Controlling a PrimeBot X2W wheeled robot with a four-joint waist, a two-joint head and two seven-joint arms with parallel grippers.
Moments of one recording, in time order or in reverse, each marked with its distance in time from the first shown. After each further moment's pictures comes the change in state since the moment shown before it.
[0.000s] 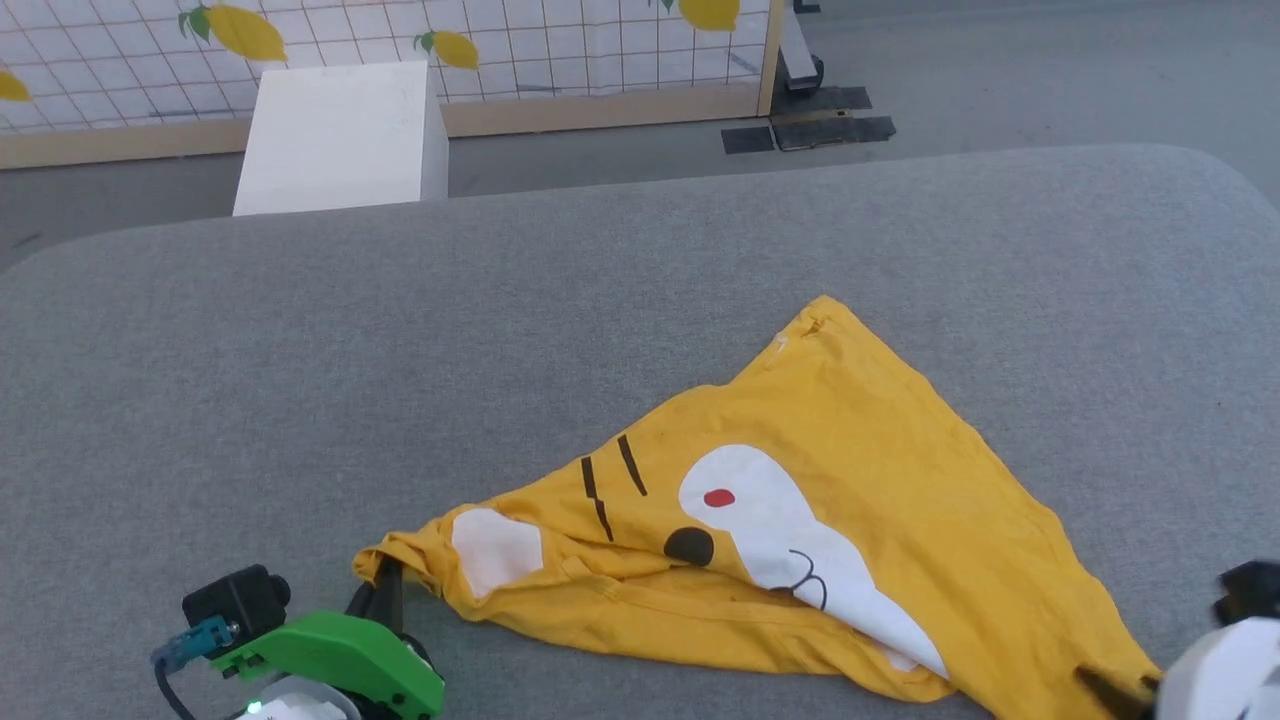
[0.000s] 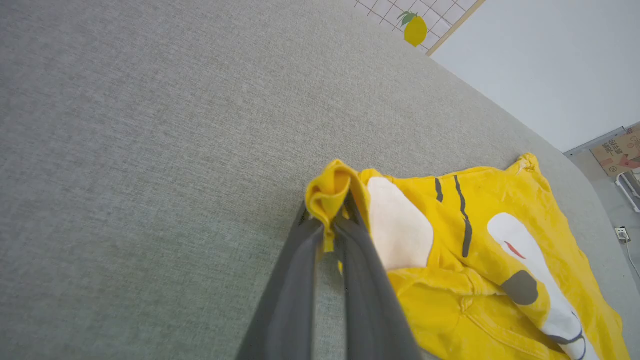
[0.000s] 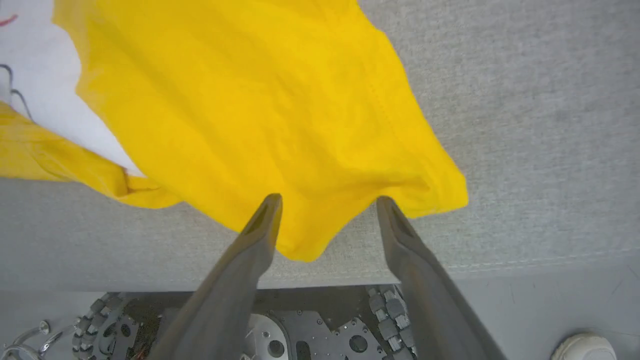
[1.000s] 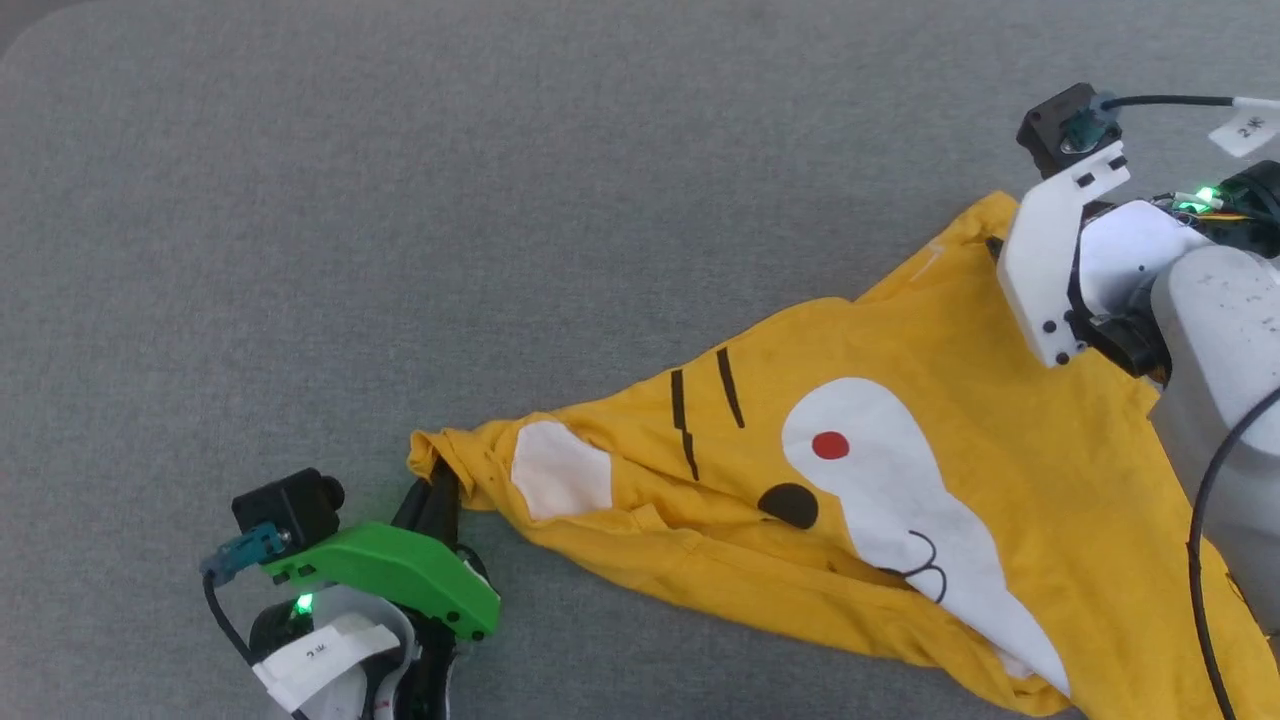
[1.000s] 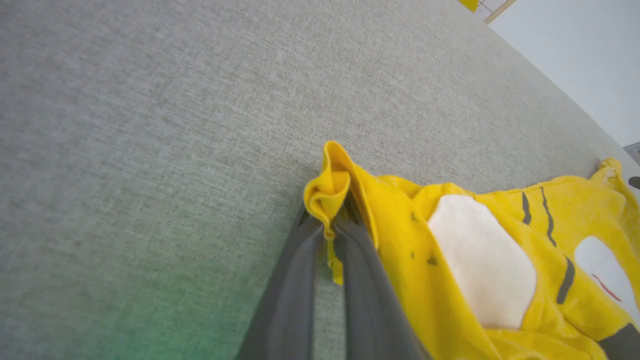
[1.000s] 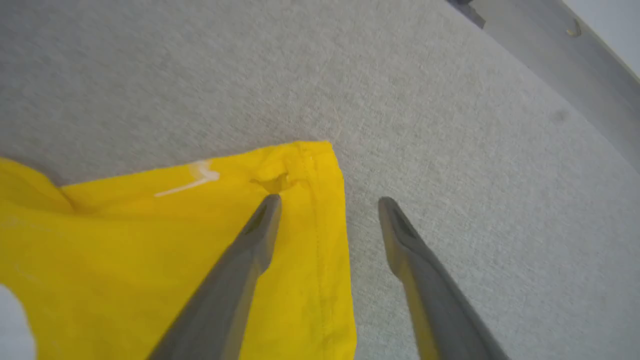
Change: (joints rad) left arm -0.136 -0.017 -0.083 -0.029 0.027 0.000 -0.008; right arm -0.995 -0.155 0.585 0.593 -0.260 0.000 -0.192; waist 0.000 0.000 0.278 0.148
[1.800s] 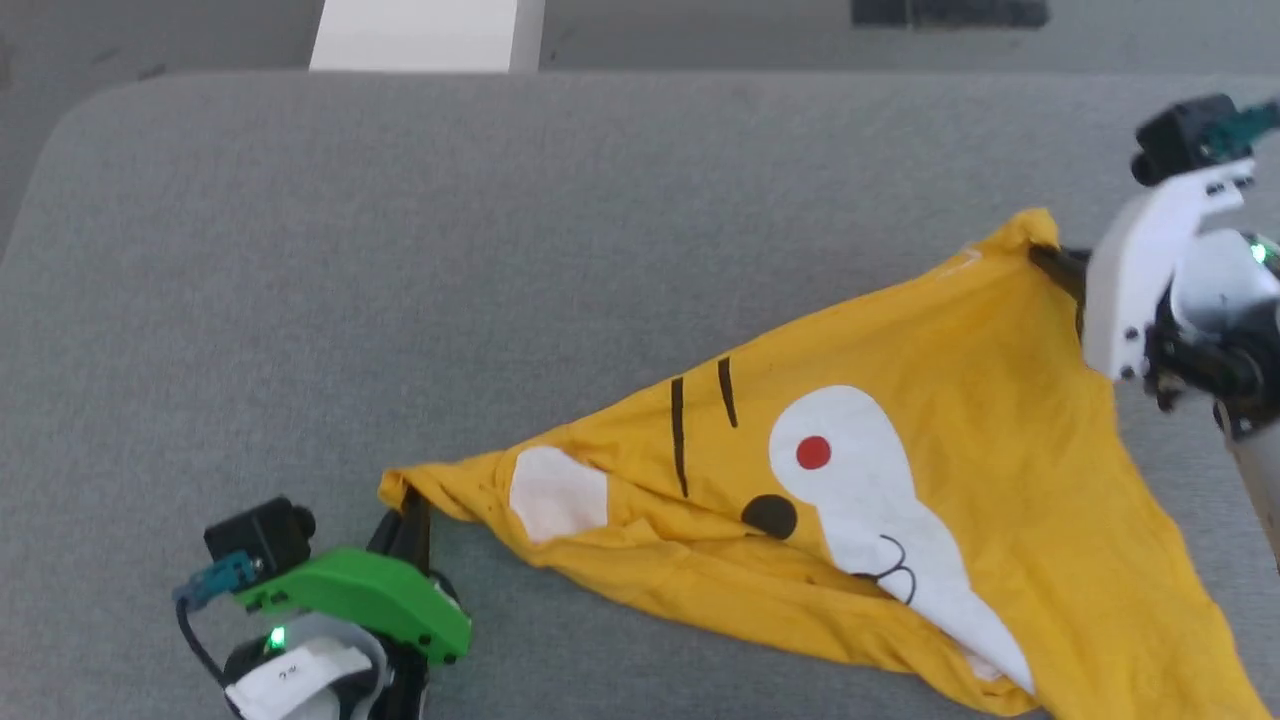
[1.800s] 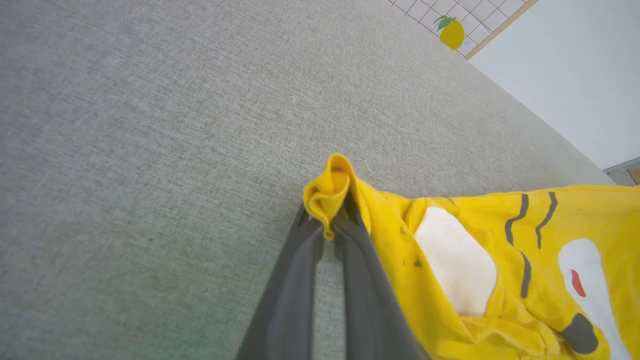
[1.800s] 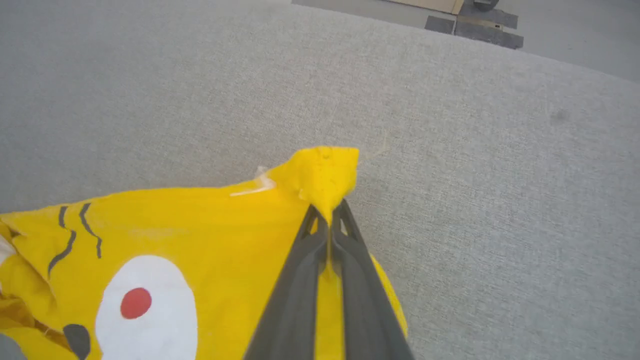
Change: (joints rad) left arm 0.031 0.021 0.025 0.011 -0.022 0.010 -0.007; right arm 0.095 -0.096 -0.067 -0.101 0.452 -0.005 -0.001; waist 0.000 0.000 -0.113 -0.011
